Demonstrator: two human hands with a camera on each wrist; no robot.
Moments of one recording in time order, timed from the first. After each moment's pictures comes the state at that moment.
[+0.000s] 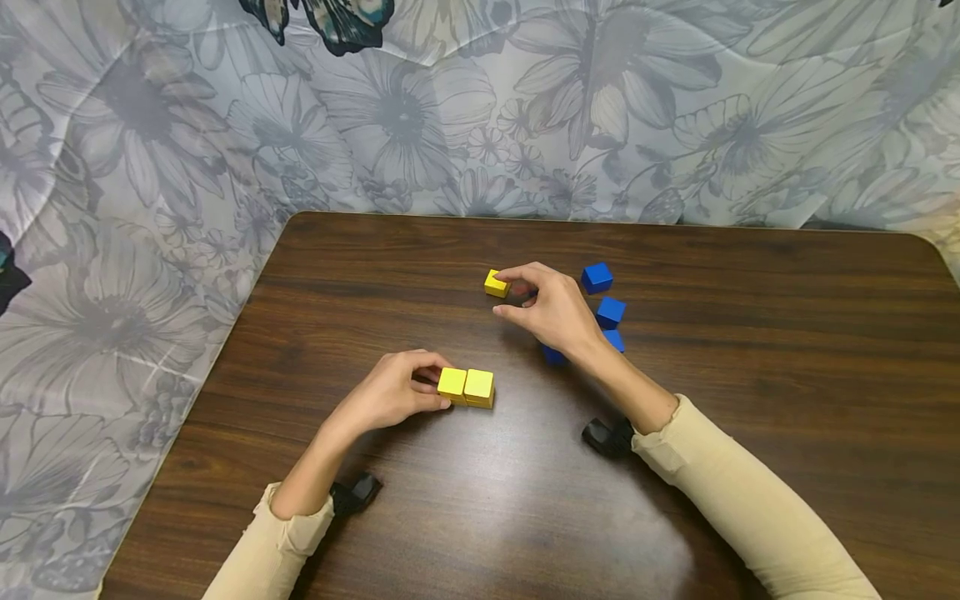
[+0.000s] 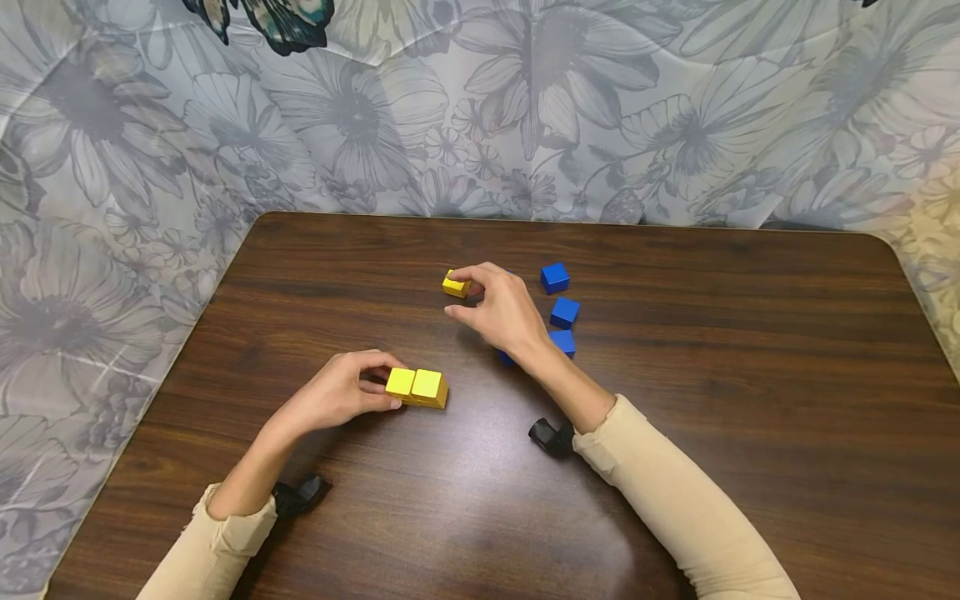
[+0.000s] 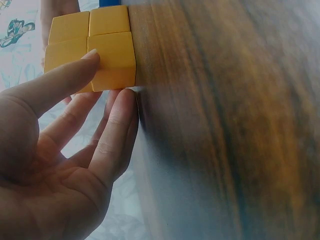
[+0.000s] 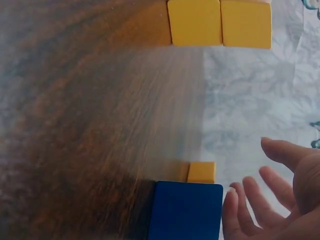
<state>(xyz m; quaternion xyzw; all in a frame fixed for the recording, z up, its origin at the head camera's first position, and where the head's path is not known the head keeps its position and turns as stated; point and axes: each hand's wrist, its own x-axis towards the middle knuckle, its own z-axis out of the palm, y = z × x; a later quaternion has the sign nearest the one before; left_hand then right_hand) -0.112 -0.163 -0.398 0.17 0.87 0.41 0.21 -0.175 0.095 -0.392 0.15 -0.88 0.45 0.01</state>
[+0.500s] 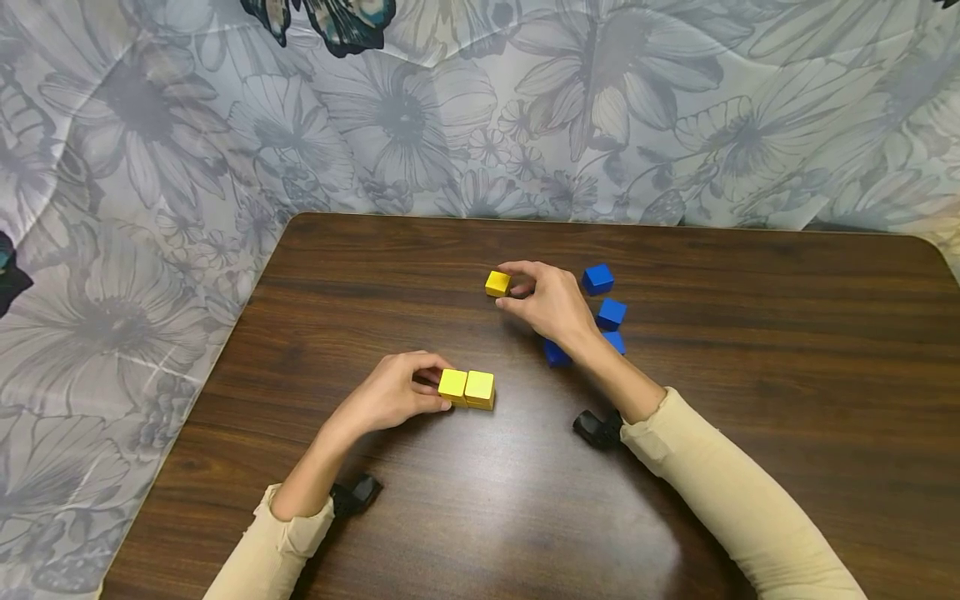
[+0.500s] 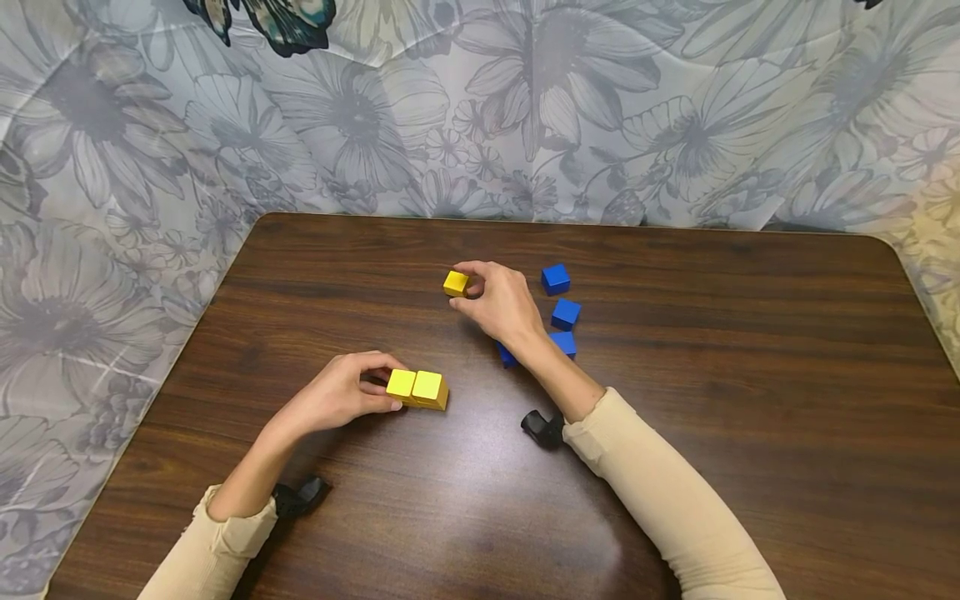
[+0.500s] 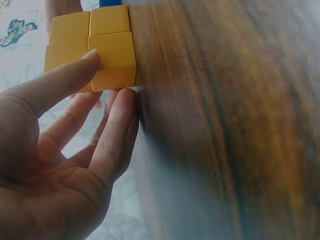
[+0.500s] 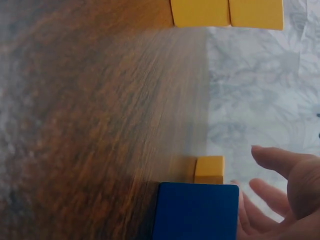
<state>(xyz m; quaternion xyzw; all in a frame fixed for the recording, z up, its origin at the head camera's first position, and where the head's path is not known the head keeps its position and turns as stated) -0.112 -0.165 -0.400 0.18 0.87 0.41 0.21 -0.189 0.090 -0.394 0.09 -0.90 0.43 -0.02</state>
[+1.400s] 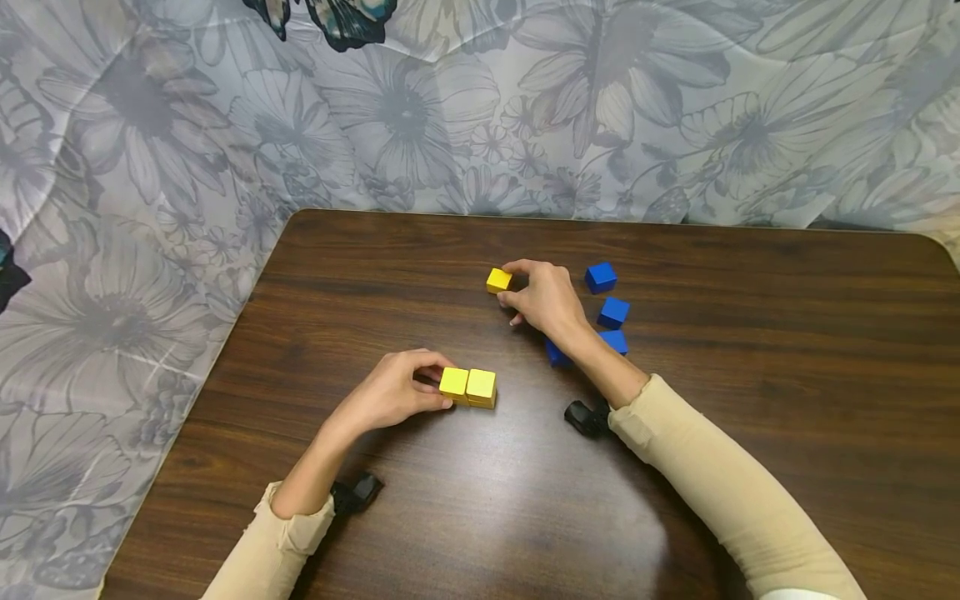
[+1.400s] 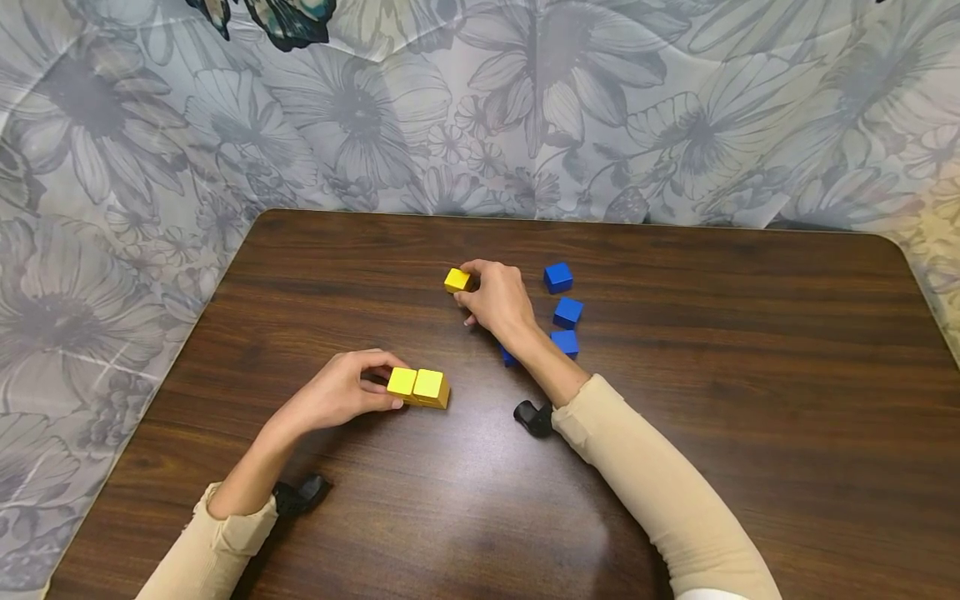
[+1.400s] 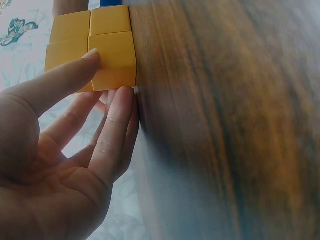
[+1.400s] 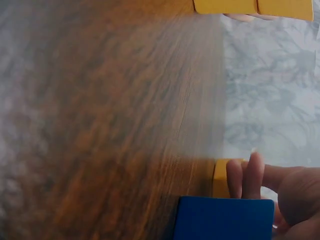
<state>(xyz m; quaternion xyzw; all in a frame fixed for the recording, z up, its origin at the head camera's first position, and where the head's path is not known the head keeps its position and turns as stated) -0.113 -0.165 -0.399 0.17 0.87 0.41 0.21 -0.201 0.077 -0.405 0.04 -0.90 0.43 -0.06</state>
